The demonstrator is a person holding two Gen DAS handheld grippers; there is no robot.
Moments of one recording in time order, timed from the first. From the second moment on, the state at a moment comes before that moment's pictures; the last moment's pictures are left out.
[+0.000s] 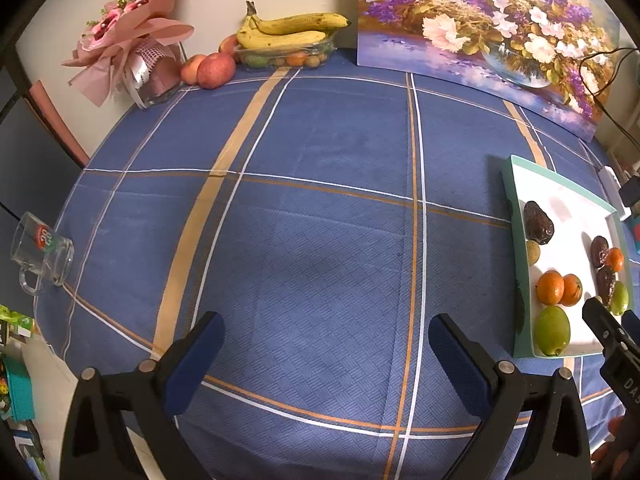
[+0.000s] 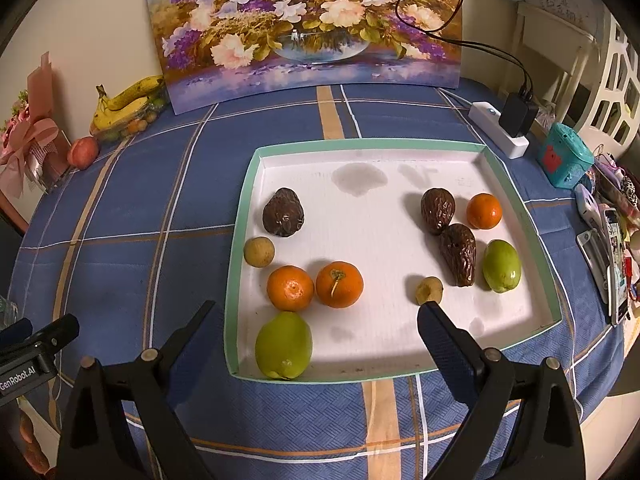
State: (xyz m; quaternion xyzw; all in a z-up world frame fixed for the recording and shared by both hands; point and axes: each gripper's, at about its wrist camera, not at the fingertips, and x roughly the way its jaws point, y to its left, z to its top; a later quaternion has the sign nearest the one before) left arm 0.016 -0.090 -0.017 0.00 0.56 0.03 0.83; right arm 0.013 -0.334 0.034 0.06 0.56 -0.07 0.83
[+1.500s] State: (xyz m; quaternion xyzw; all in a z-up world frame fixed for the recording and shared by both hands) left arm 0.017 -0.091 -0.020 0.01 0.57 0.03 0.82; right arm 0.013 -0.333 0.029 0.06 0.56 -0.07 0.82
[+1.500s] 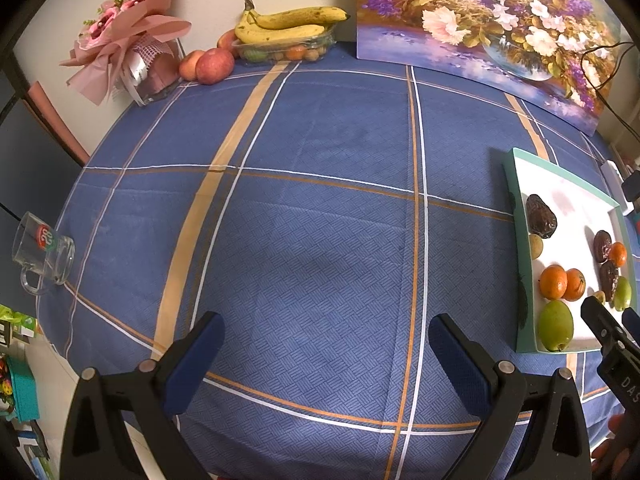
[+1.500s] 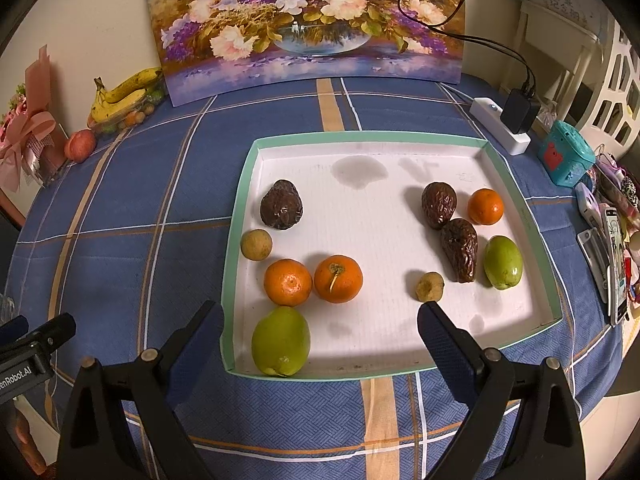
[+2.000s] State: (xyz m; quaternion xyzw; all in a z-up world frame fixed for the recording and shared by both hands) left arm 0.015 -0.089 -0.022 0.01 0.57 0.04 0.82; right arm 0.013 -0.334 0.028 0.06 0.56 -0.07 0.82
